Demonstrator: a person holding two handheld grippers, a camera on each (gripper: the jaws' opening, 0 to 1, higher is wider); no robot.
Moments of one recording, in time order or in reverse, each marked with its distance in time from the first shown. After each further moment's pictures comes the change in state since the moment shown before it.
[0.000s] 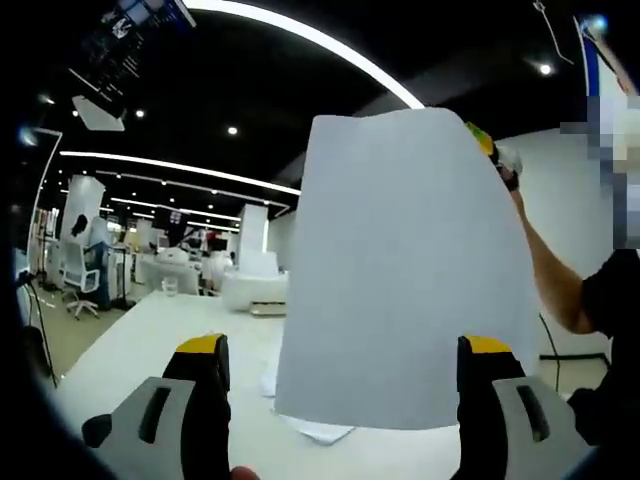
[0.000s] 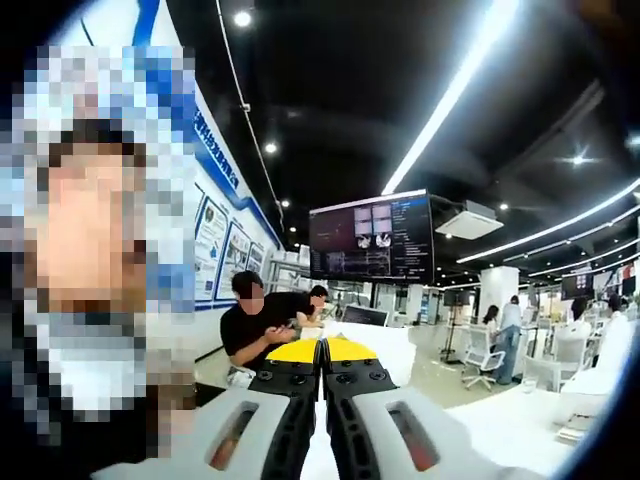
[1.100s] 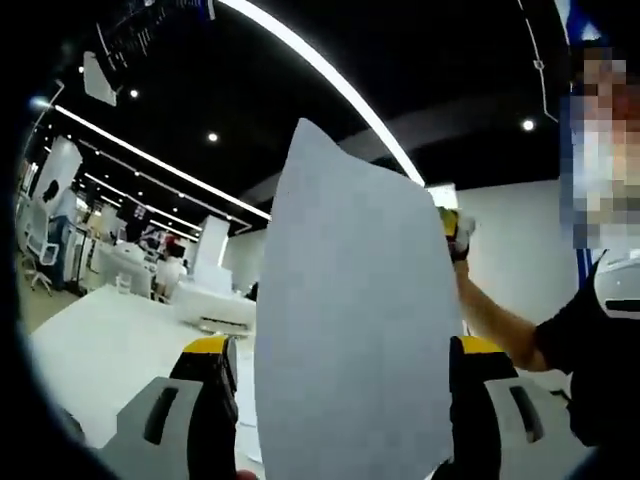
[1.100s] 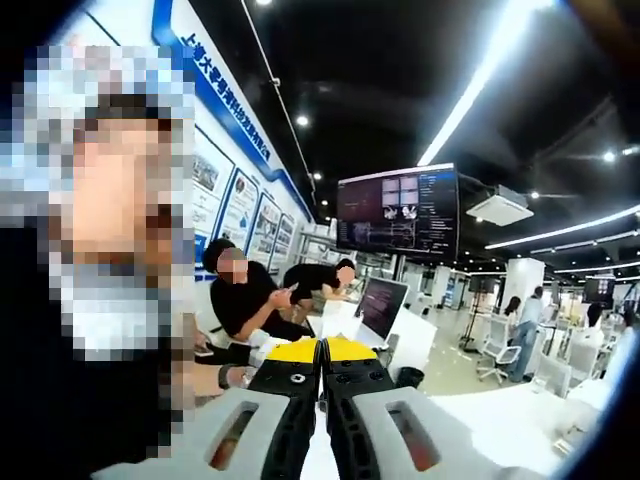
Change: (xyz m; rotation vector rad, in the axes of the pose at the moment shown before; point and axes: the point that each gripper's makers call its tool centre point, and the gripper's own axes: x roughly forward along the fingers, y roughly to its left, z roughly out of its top) left arm 0.005 -0.028 0.023 -0.129 -0.157 -0.211; right arm -0.017 -0.019 -0.045 -0.043 0.112 0.122
